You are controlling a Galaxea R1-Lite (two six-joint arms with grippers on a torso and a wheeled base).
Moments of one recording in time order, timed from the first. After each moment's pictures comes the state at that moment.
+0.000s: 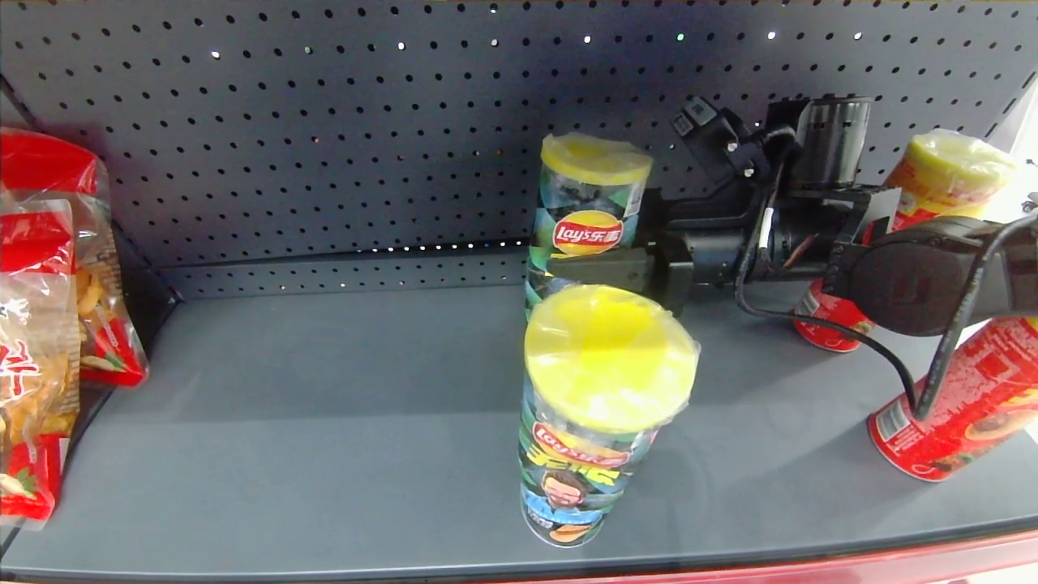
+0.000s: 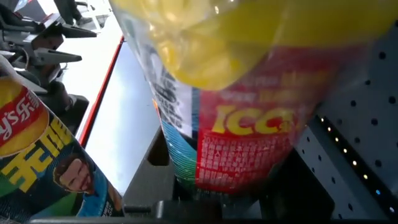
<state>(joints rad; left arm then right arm) 0.00 0.00 0.00 0.01 0.00 -0.01 0.50 1.86 -1.33 -0.38 0.99 -0.33</state>
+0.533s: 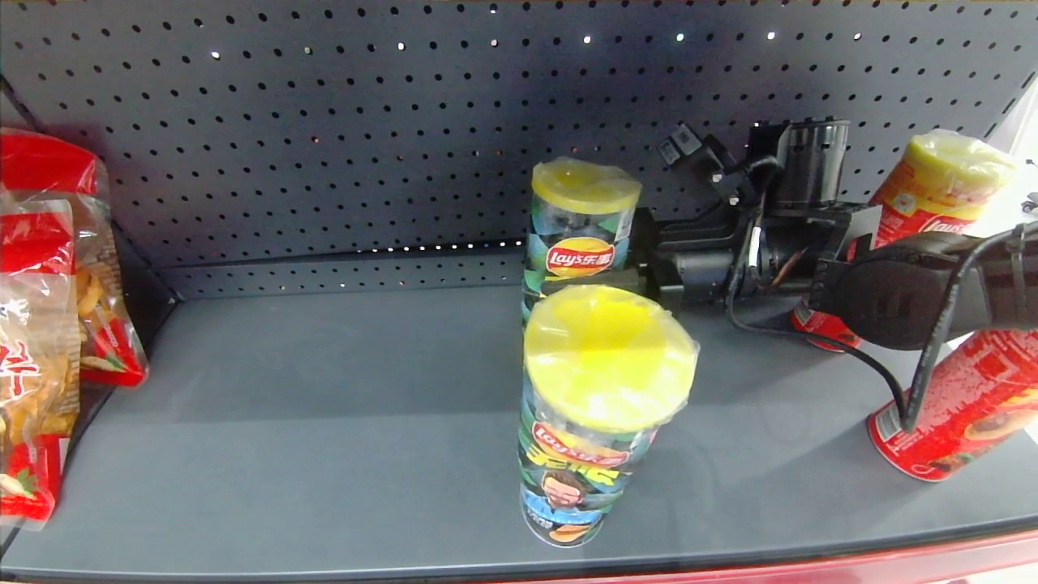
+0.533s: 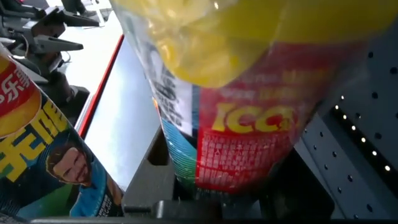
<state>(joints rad) 0.00 0.00 0.00 0.01 0.00 -0.01 0.51 1.88 -1.30 -0.38 0.99 -0.37</state>
